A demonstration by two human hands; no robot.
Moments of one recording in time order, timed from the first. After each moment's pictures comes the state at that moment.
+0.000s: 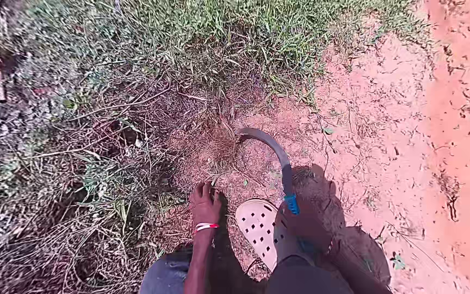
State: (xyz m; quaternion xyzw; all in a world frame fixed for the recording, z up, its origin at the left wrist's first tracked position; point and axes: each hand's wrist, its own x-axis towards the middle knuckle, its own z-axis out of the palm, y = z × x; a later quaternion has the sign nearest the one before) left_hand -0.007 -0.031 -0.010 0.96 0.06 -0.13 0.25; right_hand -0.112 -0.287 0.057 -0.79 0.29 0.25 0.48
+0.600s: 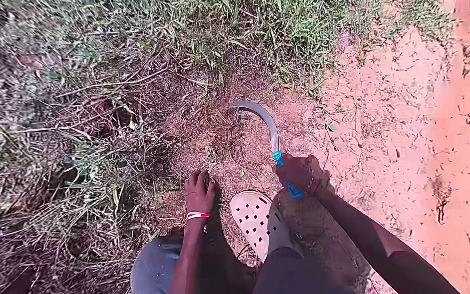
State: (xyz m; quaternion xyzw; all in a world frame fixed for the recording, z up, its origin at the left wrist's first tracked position) left_hand -0.009 -0.022 -0.015 0.95 0.03 -0.12 0.28; right_hand -0.002 -0.318 0.048 -0.80 0.21 0.34 0.44
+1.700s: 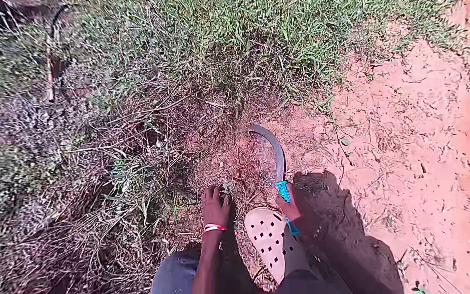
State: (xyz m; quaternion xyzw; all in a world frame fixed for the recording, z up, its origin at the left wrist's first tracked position) left_hand -0.002 -0.029 -0.004 0.95 0.06 -0.14 0.26; right_hand -0.050 -0.268 0.045 -0.80 0.23 0.24 0.49
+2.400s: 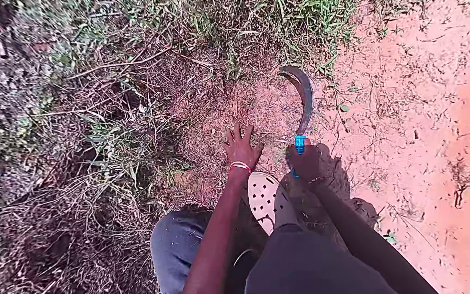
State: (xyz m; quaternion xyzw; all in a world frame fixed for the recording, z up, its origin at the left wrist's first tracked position) left_hand 0.040 -0.138 -0.012 0.97 -0.04 -0.20 0.15; right_hand -0.046 -0.314 0.000 -0.86 0.34 0.10 0.37
